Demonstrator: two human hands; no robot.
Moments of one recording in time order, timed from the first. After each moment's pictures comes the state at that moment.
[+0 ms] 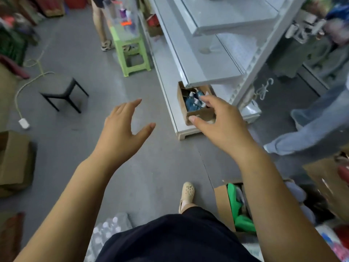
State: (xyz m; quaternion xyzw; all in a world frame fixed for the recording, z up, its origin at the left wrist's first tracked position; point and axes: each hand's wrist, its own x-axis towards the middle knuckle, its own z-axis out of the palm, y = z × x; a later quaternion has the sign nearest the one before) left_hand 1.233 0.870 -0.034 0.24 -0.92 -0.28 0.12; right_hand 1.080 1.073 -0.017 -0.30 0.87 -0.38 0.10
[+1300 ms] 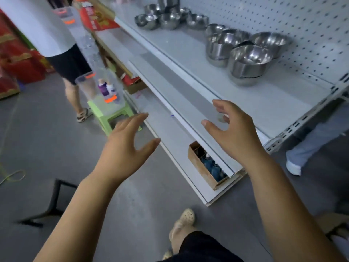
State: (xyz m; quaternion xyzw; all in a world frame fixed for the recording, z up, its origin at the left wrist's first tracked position) left_hand 0.877 0.417 0.008 0.03 -0.95 -0.28 0.13; right_hand 0.790 0.674 0.015 -0.12 0.88 -0.46 -0.01
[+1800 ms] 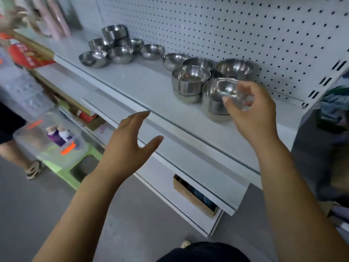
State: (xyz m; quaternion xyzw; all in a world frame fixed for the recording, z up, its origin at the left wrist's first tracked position) left_hand 0.651 0.409 0.017 -0.12 -0.94 -0.29 0.13; right_hand 0.618 0.701 0.038 0.05 0.85 -0.45 -0.26
